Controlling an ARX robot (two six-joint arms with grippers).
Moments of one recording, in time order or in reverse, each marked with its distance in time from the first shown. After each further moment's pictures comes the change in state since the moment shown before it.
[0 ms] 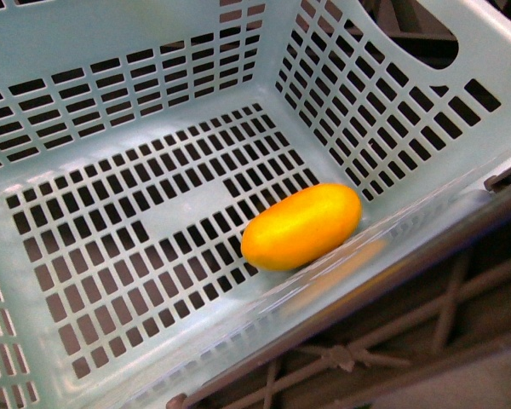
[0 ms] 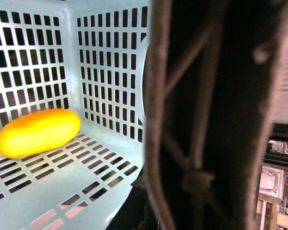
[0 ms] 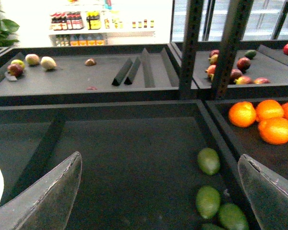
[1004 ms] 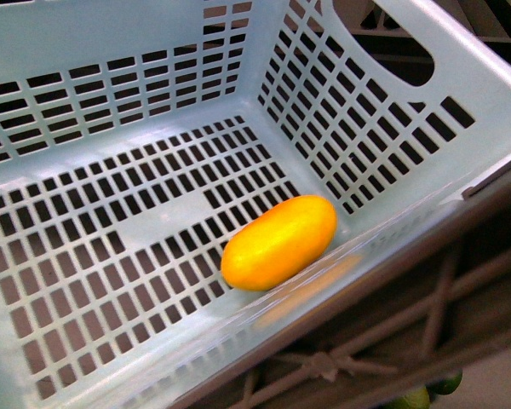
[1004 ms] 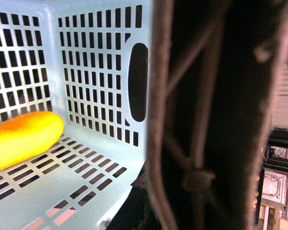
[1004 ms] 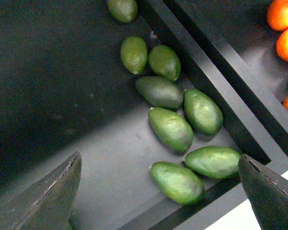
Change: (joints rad) left arm 0.003 0.000 0.000 0.000 -0.004 0.000; right arm -0.415 0.430 0.295 -0.563 0.010 0.126
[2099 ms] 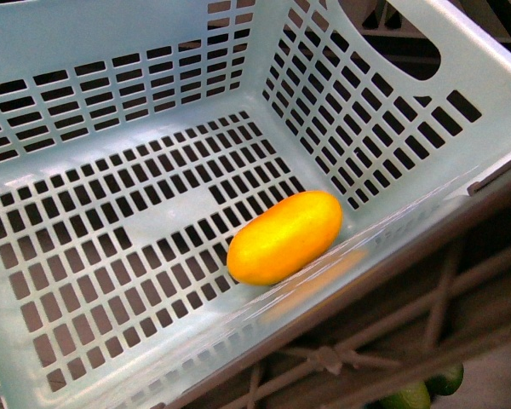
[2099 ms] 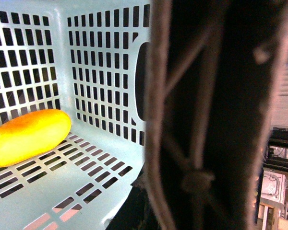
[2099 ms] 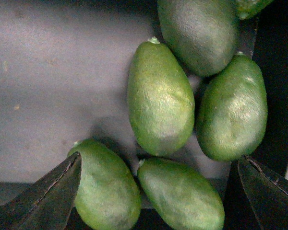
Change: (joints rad) left arm 0.000 0.000 0.000 0.000 0.003 0.000; right arm -0.226 0.943 0.443 0.027 -0.225 -0.822
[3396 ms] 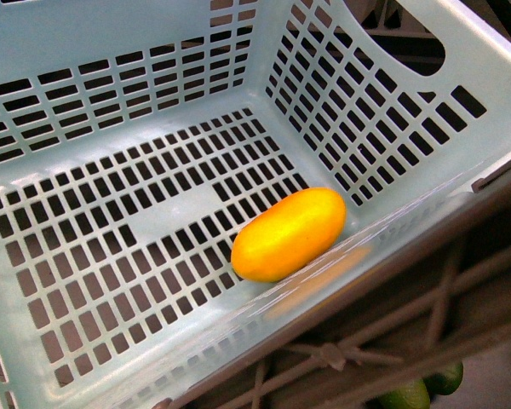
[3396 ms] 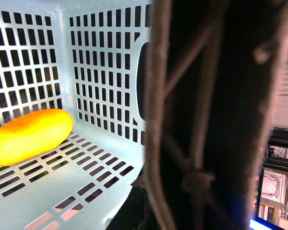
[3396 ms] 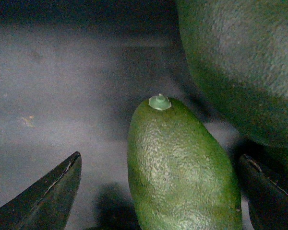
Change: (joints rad) left arm 0.000 0.000 0.000 0.000 0.000 0.000; right arm 0.078 0.308 0.272 -0.064 0.015 0.175
